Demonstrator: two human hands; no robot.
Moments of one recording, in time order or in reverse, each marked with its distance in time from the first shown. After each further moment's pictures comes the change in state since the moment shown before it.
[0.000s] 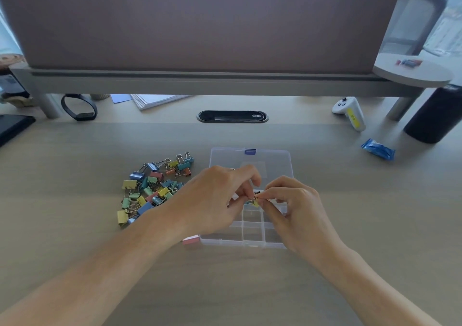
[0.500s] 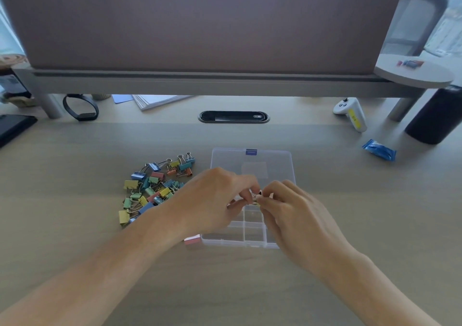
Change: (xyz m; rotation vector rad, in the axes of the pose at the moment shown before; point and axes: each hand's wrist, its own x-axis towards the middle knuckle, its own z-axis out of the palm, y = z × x) left_hand 0.000 -0.002 -0.003 0.125 -0.033 0.054; right_hand -0.006 -0.014 -0.009 -0.490 -0.076 -0.291
